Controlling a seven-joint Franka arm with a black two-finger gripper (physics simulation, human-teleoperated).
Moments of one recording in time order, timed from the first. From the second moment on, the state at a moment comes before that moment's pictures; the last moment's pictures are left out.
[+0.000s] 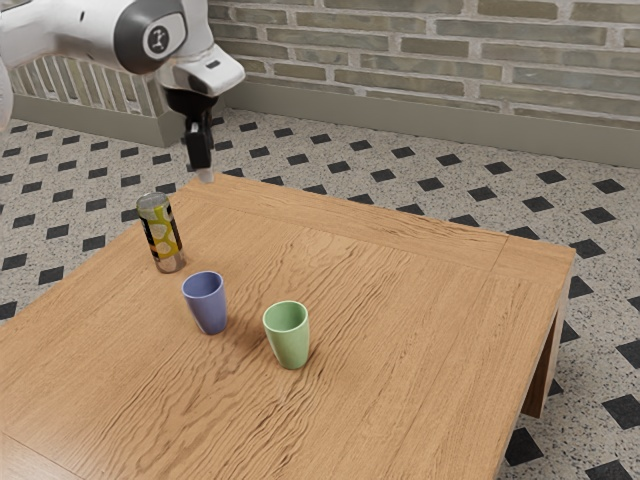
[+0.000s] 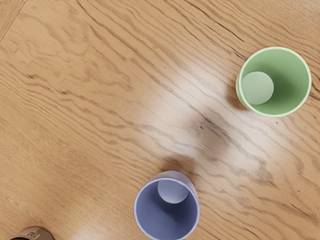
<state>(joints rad) -0.14 0.13 0.12 -1.51 0.09 1.72 0.92</state>
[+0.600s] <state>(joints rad) -0.25 0.25 0.12 -1.74 0.08 2.00 0.90</state>
